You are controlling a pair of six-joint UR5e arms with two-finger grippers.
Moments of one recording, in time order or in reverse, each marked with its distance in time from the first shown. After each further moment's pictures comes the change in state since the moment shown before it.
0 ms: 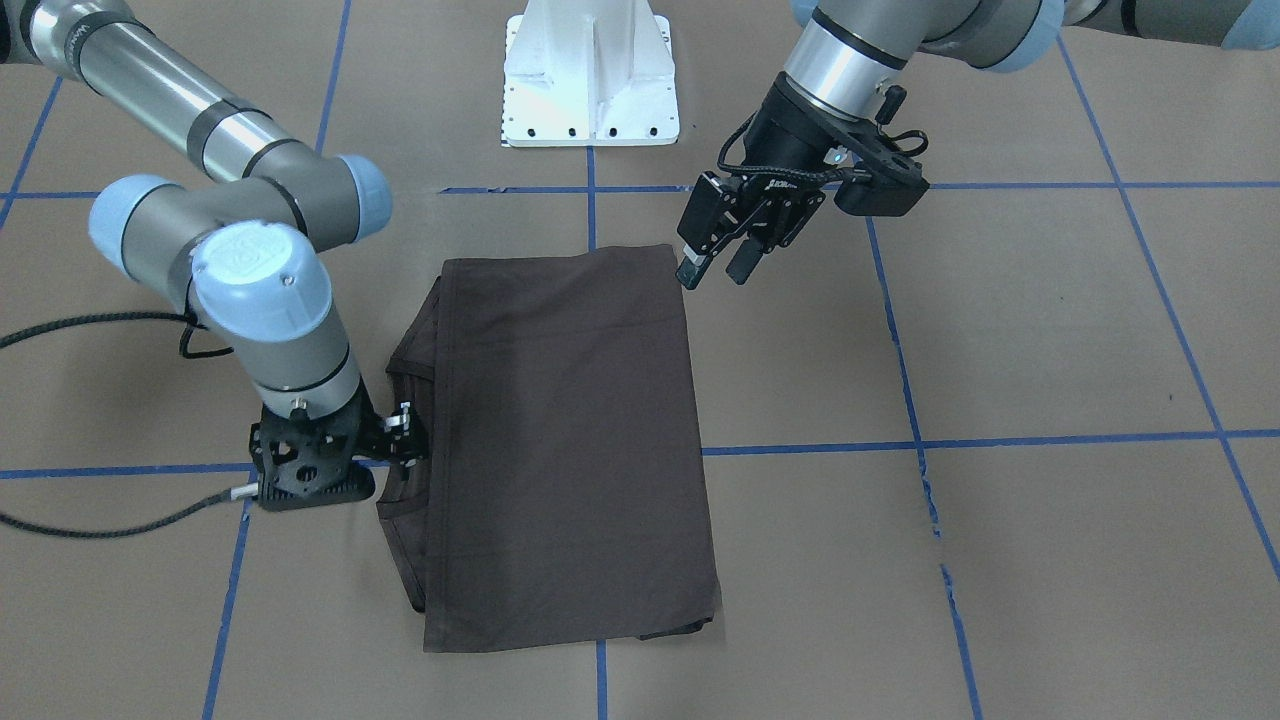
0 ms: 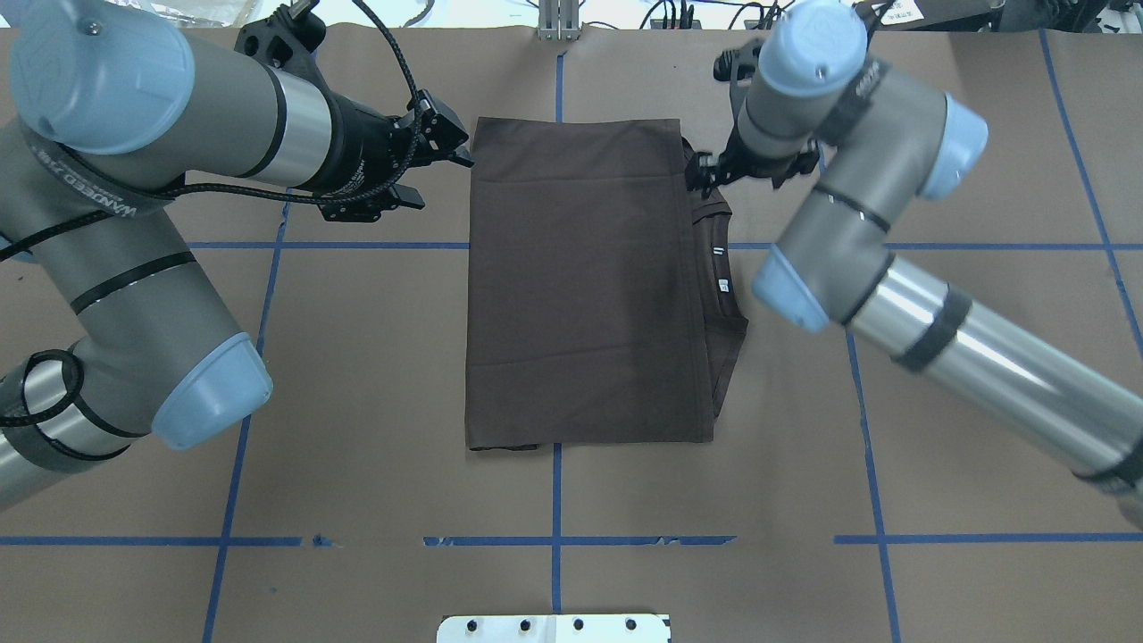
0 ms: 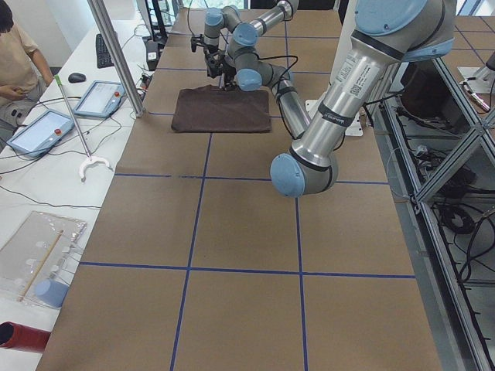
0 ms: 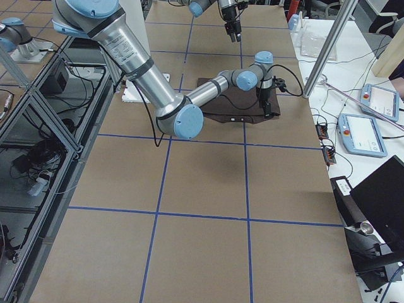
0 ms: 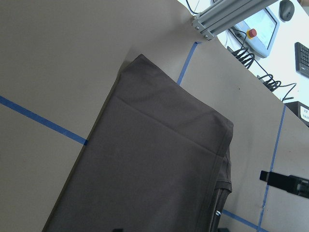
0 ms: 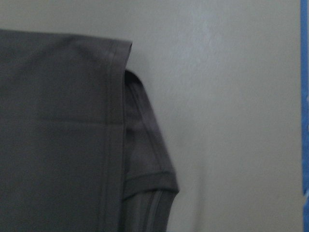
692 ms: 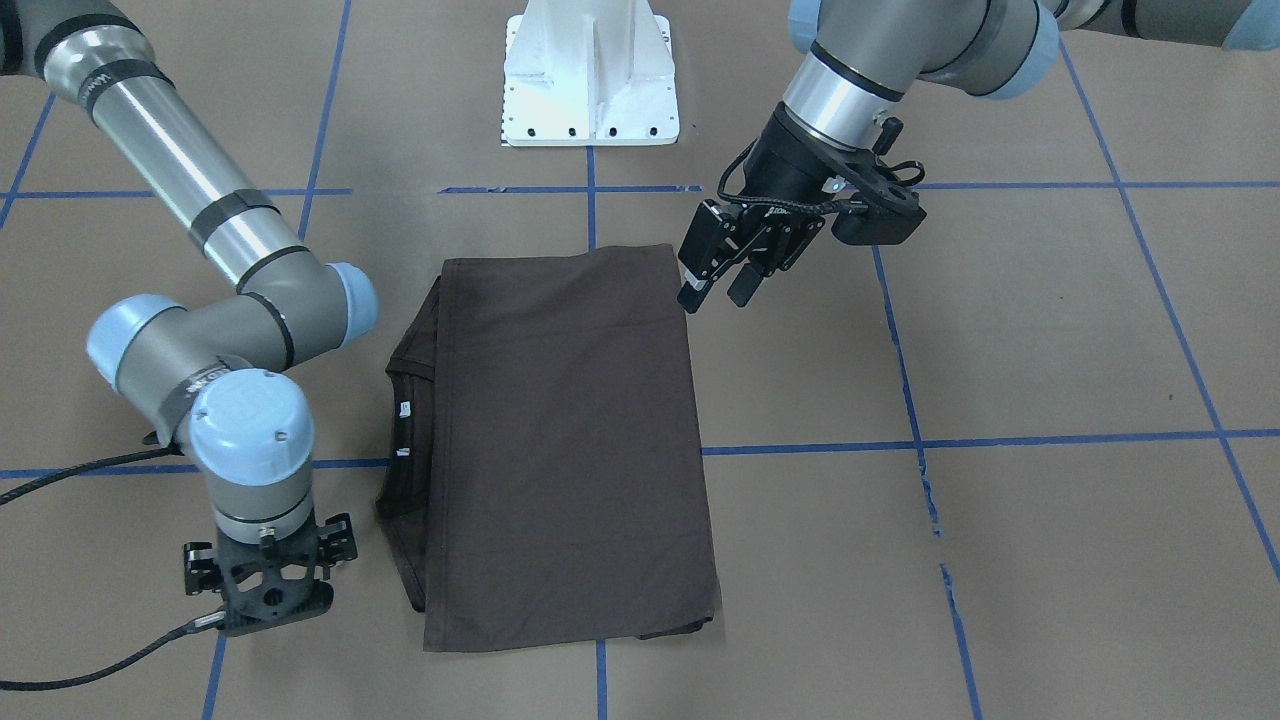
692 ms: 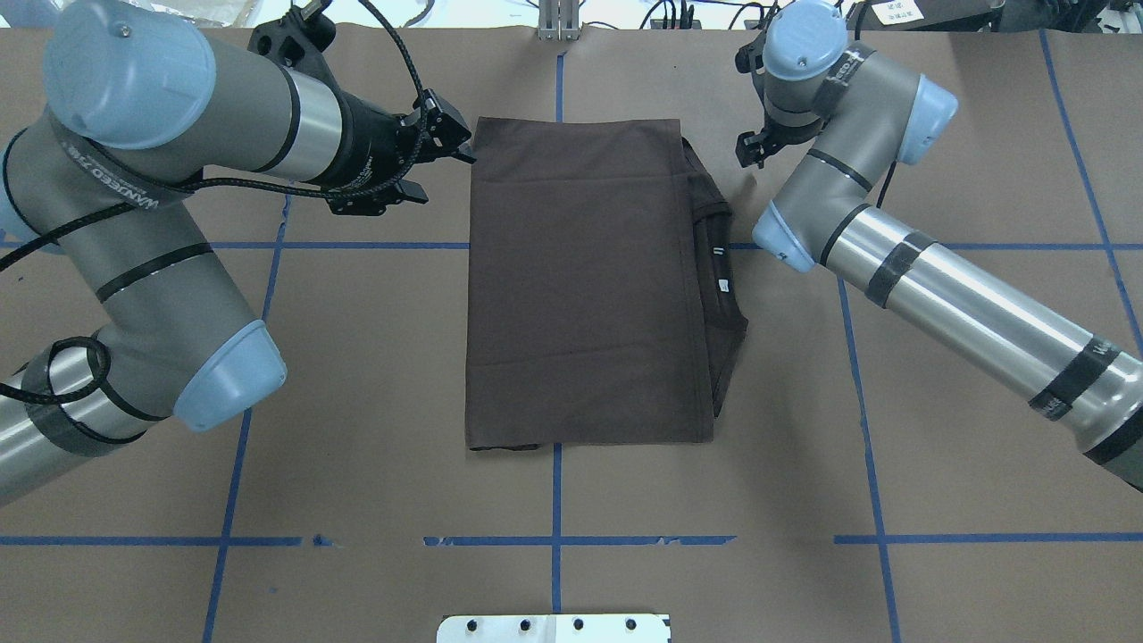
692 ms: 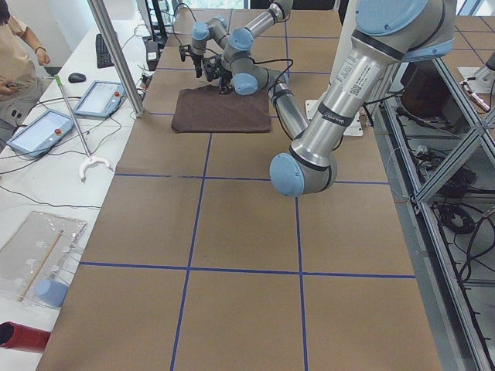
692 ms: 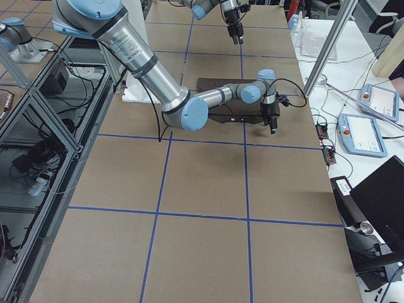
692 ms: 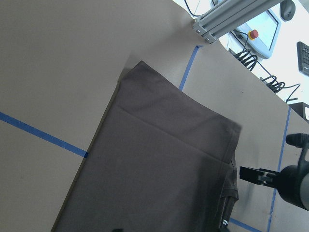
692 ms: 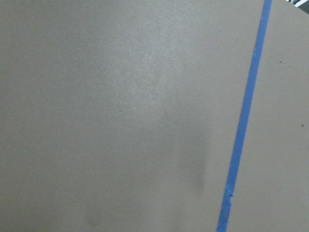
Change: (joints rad) left arm -0.005 -0.012 0.058 -0.047 -0.002 0.009; right arm 0.112 0.158 -0.469 0.127 -0.122 -0.403
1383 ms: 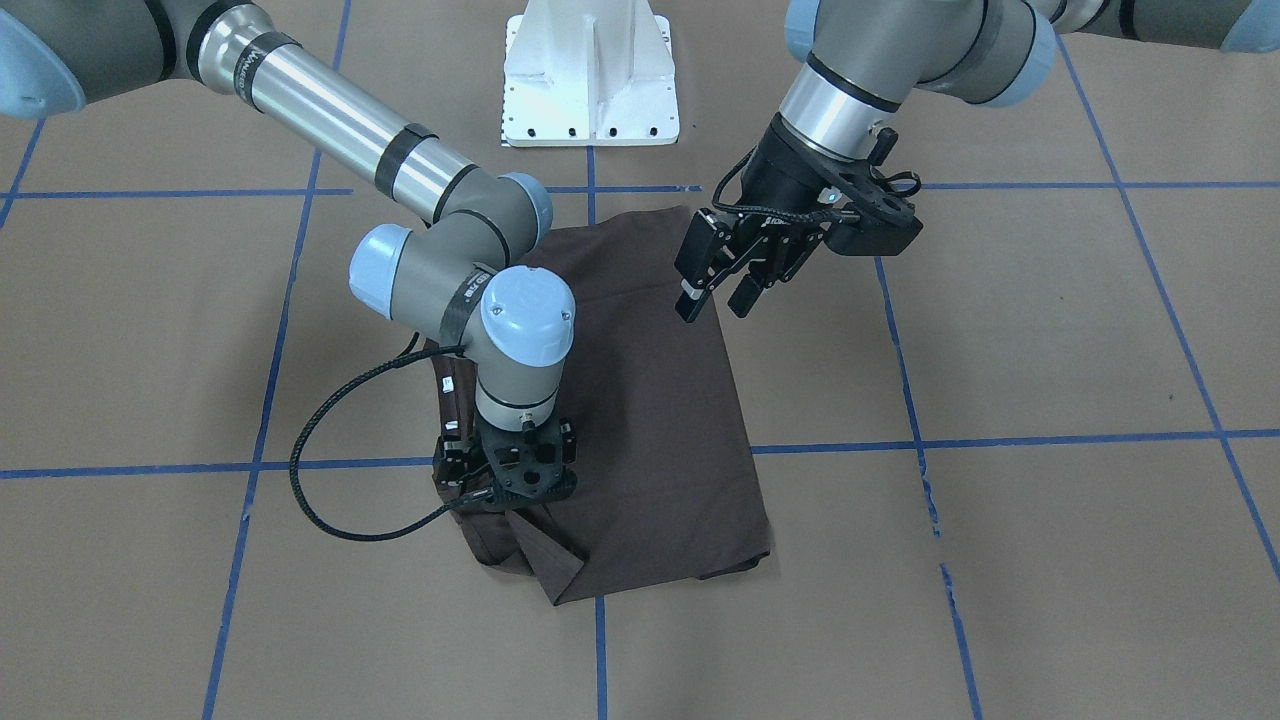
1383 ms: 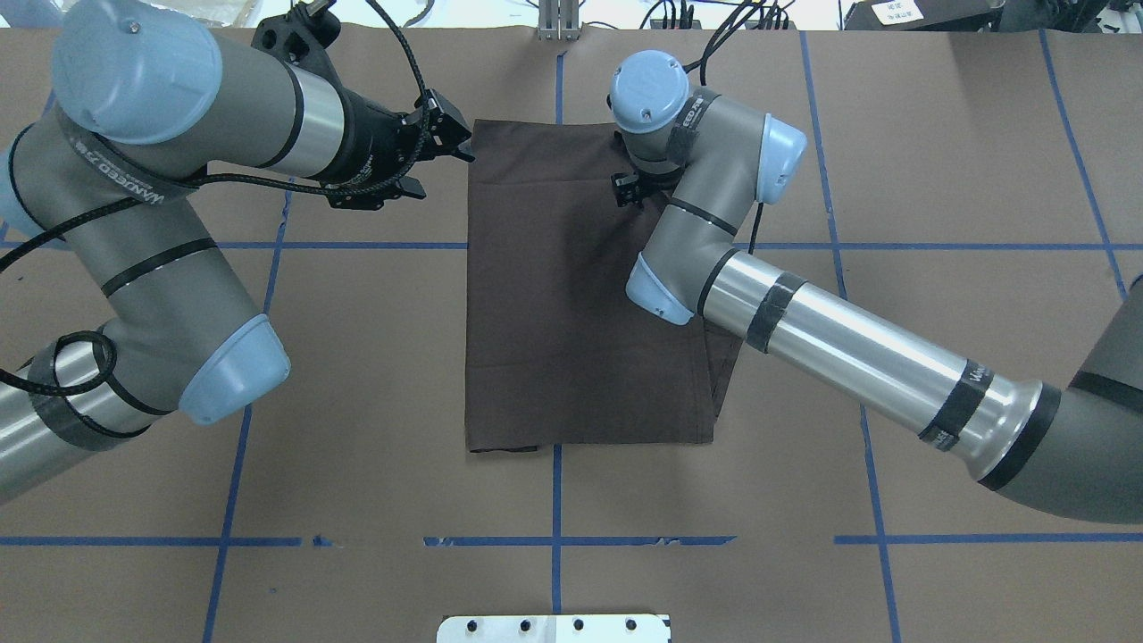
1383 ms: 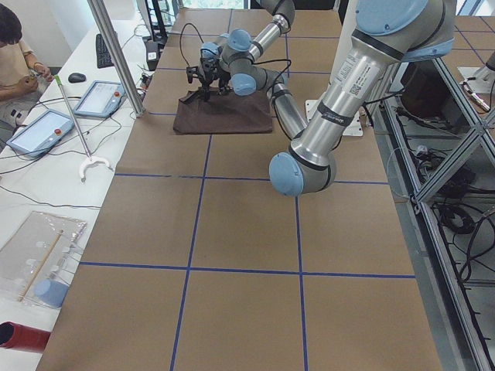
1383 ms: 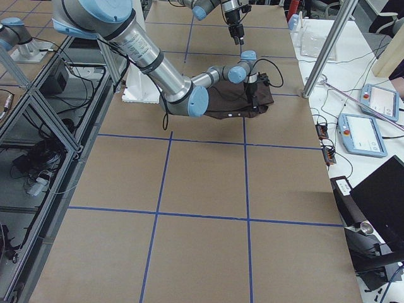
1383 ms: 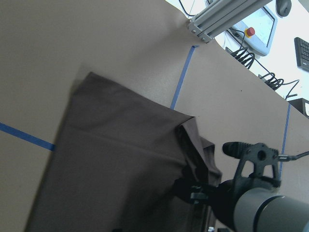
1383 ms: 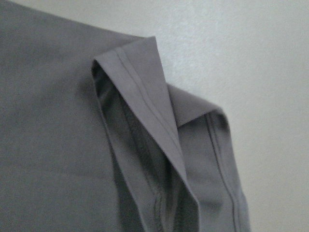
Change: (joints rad) left arm -0.006 -0.006 0.023 -0.002 0.001 0.050; right arm -0.158 0.166 -0.069 -0.056 -0.054 0.195
